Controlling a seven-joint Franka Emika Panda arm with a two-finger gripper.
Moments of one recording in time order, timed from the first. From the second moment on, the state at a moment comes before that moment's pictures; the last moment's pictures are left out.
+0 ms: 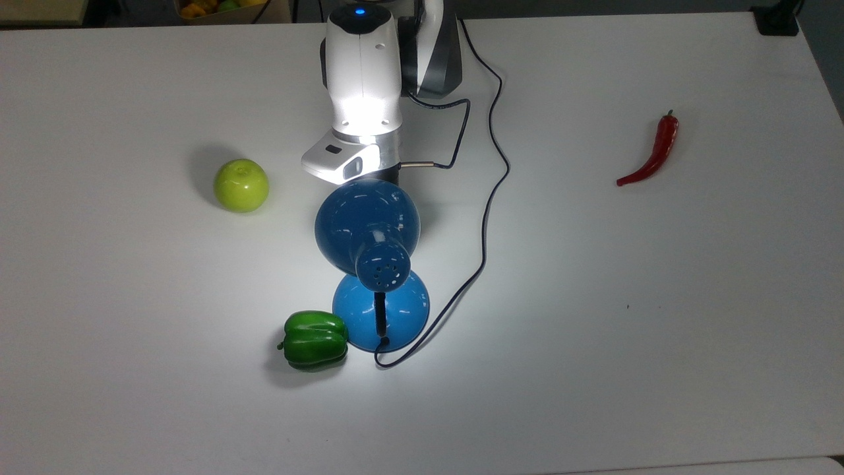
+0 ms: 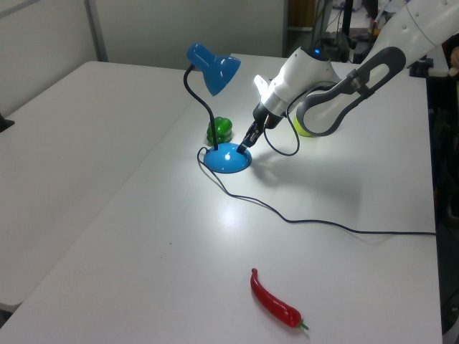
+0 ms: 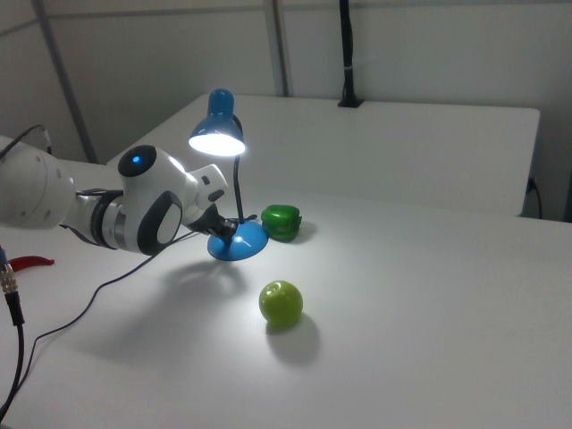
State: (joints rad) arm 0.16 0.48 -0.04 -1.90 0.02 2.95 -0.04
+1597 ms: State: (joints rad) arm 0.15 0.17 -0.06 -1.96 -0.01 2.29 -0.04
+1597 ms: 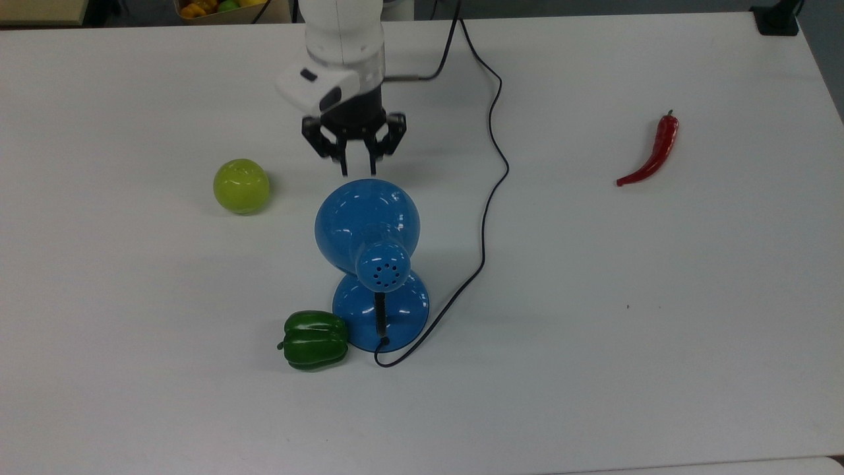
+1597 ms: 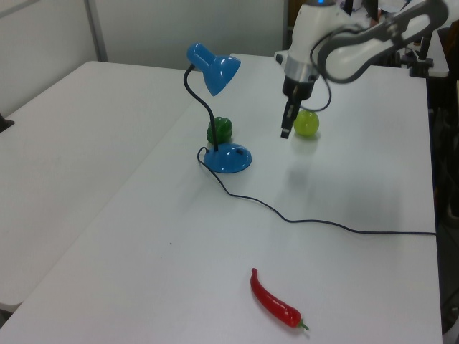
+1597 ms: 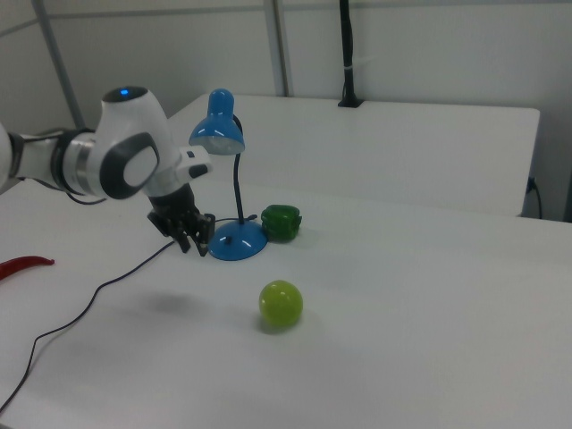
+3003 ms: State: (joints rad) arm 0.15 0.00 -0.08 -1.58 0.05 1.63 -0.04
